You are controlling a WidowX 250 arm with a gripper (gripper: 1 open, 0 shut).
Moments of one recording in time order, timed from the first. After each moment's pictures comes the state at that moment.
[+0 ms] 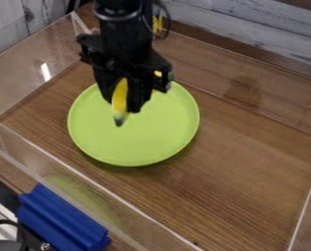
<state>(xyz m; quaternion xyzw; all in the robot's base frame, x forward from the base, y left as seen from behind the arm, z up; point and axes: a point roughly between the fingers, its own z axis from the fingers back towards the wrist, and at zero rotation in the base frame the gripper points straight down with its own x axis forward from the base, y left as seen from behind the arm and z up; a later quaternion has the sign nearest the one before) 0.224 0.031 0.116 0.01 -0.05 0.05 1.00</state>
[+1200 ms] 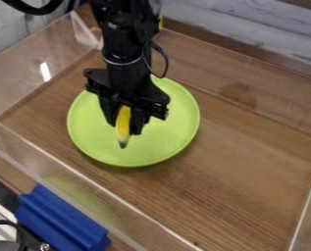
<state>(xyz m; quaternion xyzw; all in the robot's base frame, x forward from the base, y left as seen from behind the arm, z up) 0.235 0.044 0.070 0.03 -0.06 0.08 0.99</state>
